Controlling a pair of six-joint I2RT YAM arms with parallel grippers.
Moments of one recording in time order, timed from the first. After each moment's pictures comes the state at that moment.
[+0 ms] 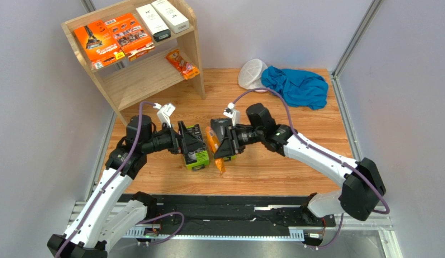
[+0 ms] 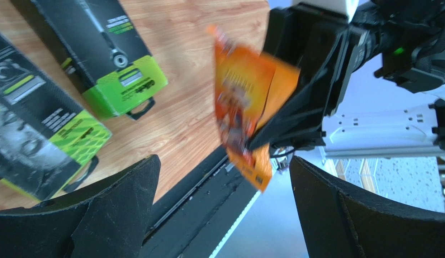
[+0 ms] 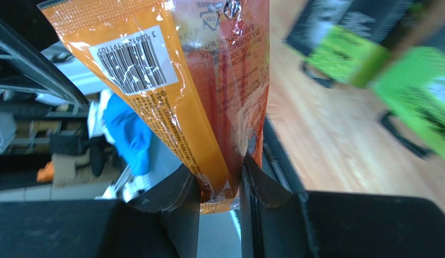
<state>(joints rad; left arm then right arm) -0.34 0.77 0.82 -0.48 0.65 -0.61 0.73 1.35 1.01 -0.22 -0.75 0.58</state>
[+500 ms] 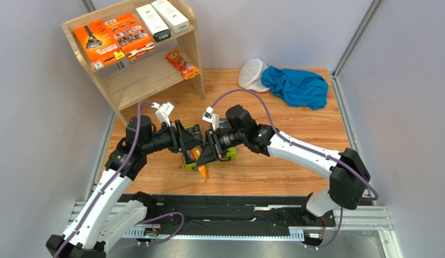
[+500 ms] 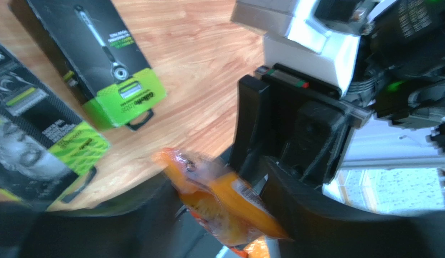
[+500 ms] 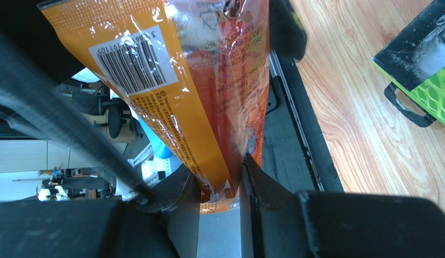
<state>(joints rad) -0.37 0.76 0.82 -0.43 0.59 -0.65 0.91 1.51 1.16 -0.13 -0.78 0.67</state>
